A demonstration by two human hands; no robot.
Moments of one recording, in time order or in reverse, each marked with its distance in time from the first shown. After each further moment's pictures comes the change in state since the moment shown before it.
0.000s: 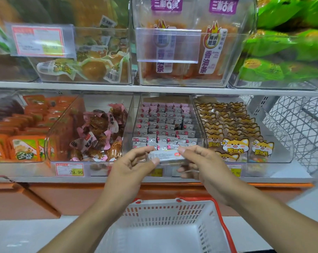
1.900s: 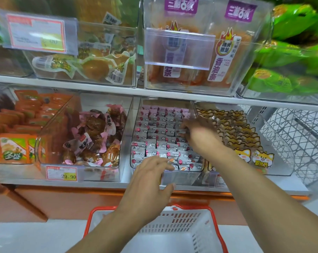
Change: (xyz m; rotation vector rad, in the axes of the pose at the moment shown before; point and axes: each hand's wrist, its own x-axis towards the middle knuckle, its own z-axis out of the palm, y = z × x) left_hand 0.019 -0.025 0.030 0.887 -0.078 0.335; right_hand 0.120 -0.036 -0.022 -1.584 0.299 -0.440
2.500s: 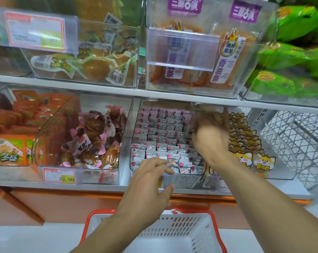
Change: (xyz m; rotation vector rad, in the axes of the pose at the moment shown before) left_hand 0.001 -0.002 -0.003 -0.053 -0.008 0.009; right_hand -0.011 -0.008 -0.014 -0.154 0.300 0.146
